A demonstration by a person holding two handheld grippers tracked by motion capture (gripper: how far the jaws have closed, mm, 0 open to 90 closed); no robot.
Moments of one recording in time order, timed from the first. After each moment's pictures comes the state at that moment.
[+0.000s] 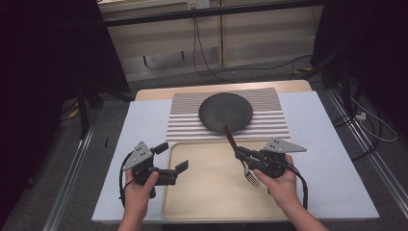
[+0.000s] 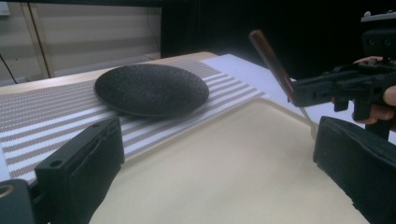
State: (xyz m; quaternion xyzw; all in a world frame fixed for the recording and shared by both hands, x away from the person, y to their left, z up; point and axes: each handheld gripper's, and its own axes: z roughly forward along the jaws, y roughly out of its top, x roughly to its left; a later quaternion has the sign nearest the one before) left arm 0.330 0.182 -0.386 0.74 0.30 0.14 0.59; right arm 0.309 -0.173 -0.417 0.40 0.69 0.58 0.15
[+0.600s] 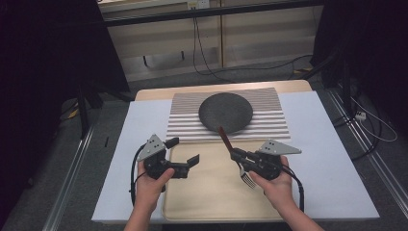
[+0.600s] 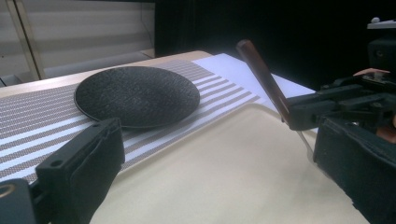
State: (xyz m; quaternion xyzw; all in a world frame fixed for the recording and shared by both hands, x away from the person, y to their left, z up) left arm 0.342 0.150 -0.382 0.74 0.30 0.13 0.58; right arm 0.307 -0.160 -0.418 0.39 0.70 0.59 0.15
